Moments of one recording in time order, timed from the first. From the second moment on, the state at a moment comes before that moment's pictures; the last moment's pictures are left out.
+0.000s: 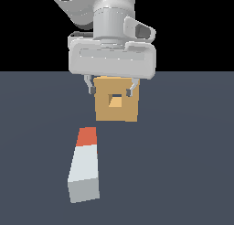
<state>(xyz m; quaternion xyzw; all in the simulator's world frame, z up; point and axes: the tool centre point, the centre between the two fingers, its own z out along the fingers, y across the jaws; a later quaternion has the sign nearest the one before) -0.016 -0.002 0.145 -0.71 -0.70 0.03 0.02</state>
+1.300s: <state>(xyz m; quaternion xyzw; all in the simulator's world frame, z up) -0.052 -0.101 0.092 -0.66 -0.75 0.01 0.01</state>
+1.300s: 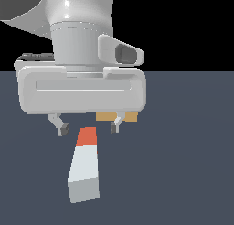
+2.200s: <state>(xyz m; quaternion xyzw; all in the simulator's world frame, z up) -0.057 -0.137 0.072 -0.64 -0.77 0.00 0.00</state>
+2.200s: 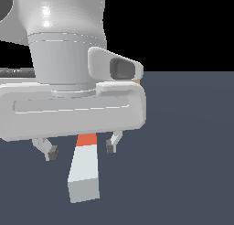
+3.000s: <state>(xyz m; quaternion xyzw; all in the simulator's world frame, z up) -0.058 -0.136 0.024 -0.64 -0.77 0.00 0.00</state>
